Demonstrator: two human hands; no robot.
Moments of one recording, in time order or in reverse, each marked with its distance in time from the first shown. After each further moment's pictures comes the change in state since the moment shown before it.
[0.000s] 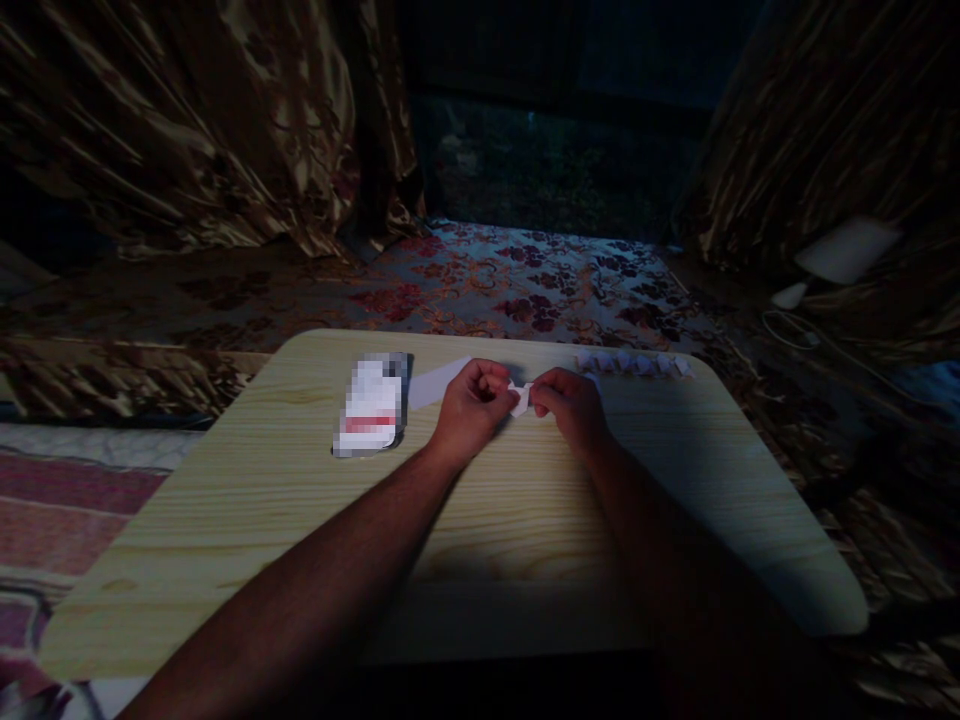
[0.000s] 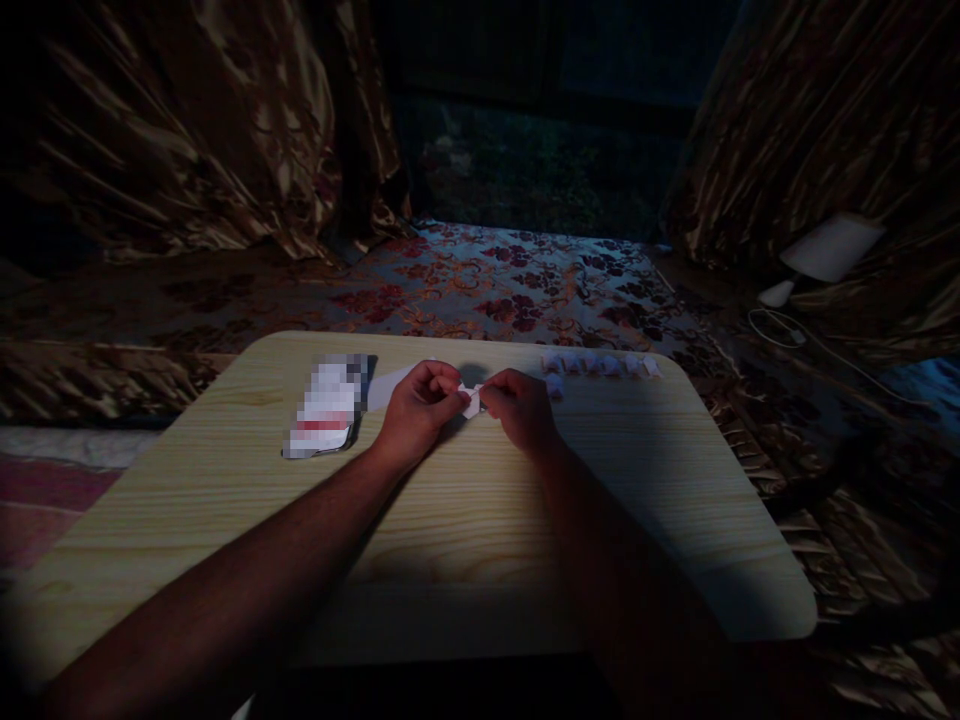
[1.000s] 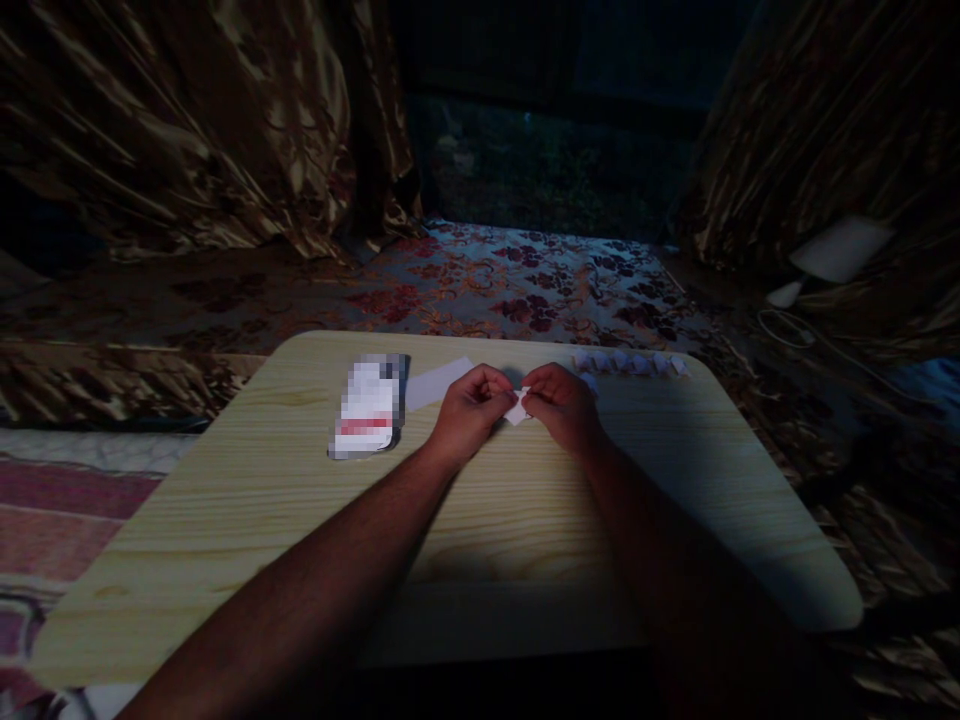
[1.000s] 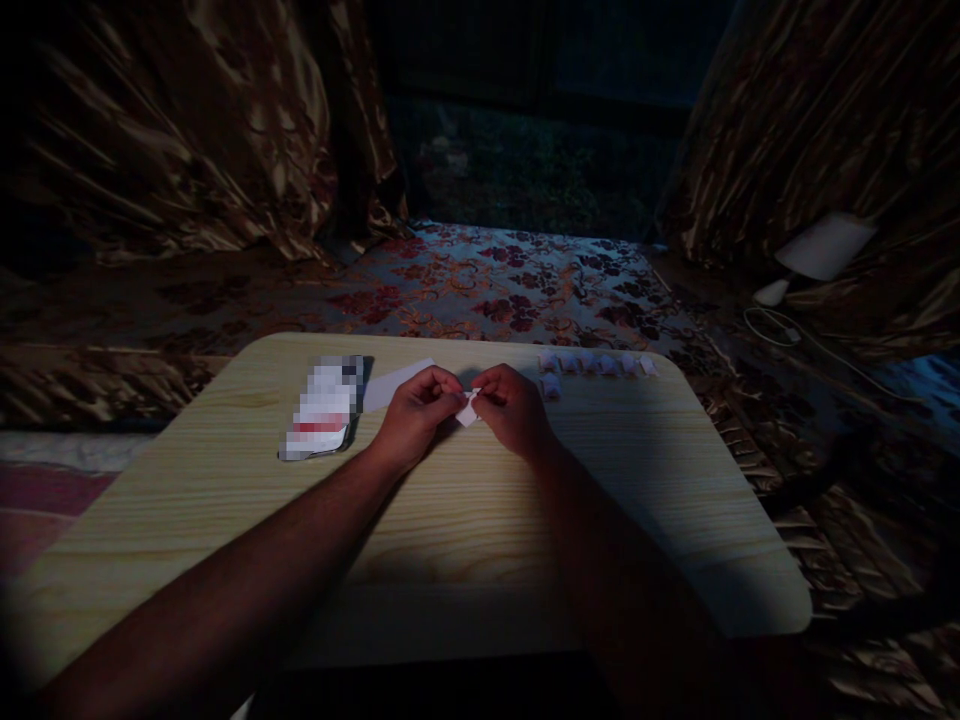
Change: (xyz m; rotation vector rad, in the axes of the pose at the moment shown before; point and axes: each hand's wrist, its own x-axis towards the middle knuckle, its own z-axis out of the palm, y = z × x) left_hand -0.002 0.002 0.000 -0.018 -0.067 -0.044; right_hand 0.001 0.016 0.001 -0.002 -0.100 -0.162
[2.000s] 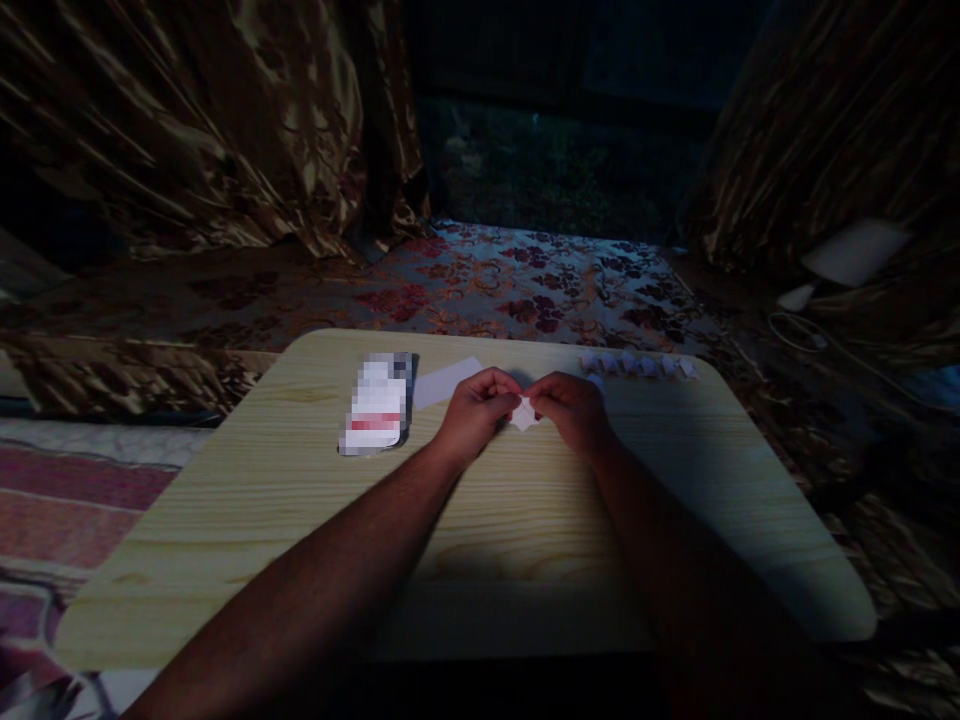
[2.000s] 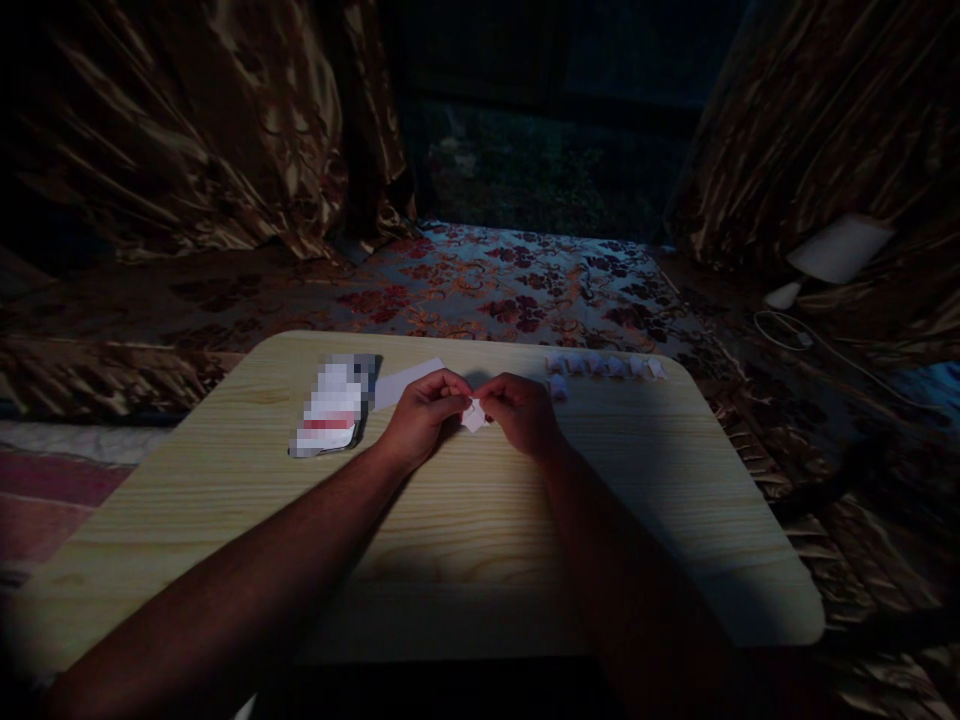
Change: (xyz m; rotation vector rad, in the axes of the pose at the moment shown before) left_hand 0.003 -0.003 -0.004 -0.070 -0.041 -0.062; right_hand -0.001 -0.005 -0.002 0.014 -0.030 0.010
